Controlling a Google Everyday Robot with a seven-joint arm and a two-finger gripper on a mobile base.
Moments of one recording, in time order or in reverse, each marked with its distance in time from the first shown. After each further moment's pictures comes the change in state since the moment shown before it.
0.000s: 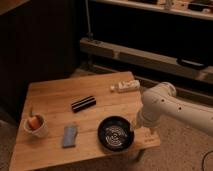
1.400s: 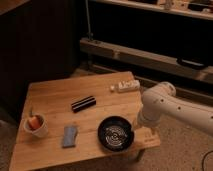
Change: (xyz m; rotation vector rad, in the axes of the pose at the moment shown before) arm 0.000 0.020 0.006 -0.046 -0.016 0.064
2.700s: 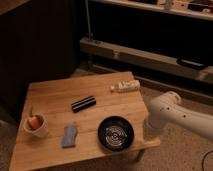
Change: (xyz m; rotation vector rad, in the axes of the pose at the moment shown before) arm -0.010 0.019 0.042 0.041 -0.016 -0.017
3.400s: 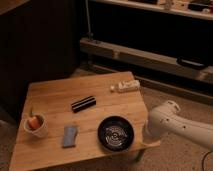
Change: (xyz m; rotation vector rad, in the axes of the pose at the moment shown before) arm -0.004 0.001 0.030 0.005 0.069 -0.021
